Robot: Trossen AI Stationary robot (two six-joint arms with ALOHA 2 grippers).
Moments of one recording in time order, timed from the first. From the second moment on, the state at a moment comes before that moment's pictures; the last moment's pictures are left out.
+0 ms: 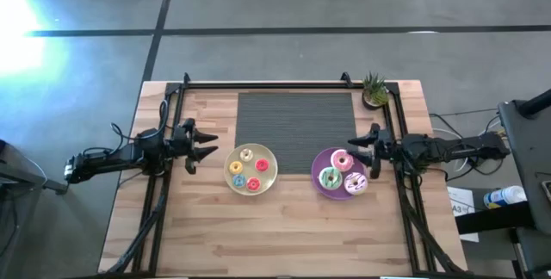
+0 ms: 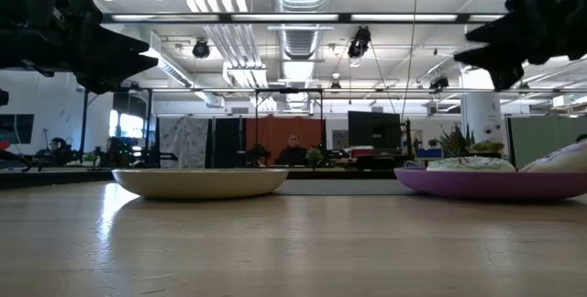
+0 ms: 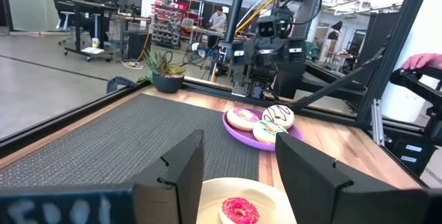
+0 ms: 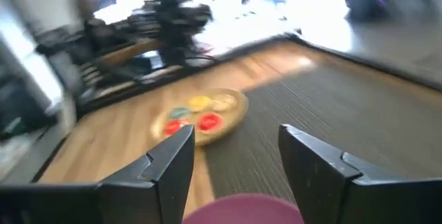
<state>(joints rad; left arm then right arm) 0.15 0.02 0.01 0.01 0.00 -0.18 0.13 0.16 0.11 -0.06 0.30 0.37</state>
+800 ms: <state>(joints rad) 0.15 0.04 0.01 0.02 0.00 -0.18 0.03 0.02 0.01 0.01 -0.03 -0.03</state>
